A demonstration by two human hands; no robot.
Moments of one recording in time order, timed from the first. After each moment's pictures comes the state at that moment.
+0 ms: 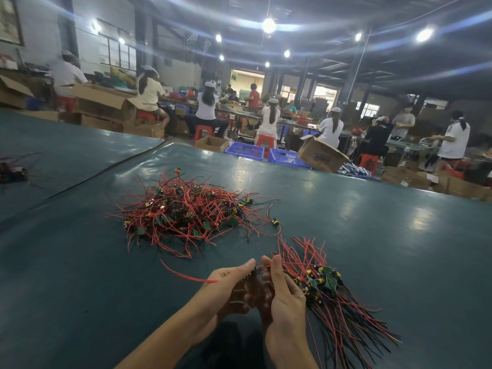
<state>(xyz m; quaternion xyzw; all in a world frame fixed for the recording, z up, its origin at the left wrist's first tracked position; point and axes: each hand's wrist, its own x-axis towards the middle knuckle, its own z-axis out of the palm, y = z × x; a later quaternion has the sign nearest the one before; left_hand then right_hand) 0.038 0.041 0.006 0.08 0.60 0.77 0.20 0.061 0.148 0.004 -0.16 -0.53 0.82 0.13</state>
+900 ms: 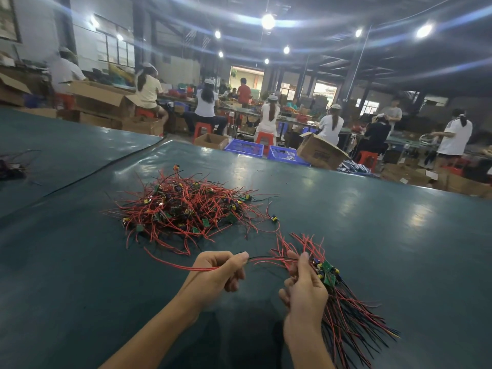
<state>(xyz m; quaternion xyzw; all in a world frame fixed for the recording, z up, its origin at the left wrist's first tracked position) 0.028 0.026 0.008 0.17 0.67 0.72 0.02 0.043 0.181 -0.005 -0.20 -0.50 0.81 0.24</state>
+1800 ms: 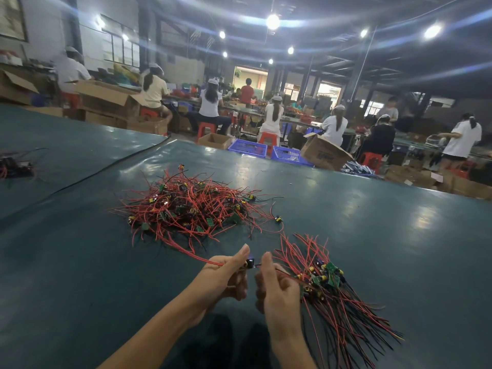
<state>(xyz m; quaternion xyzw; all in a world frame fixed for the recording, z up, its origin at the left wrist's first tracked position) 0.032 0.028 0.011 0.13 0.60 0.77 0.15 0.062 0.148 -0.006 -0.02 -0.65 0.74 0.16</state>
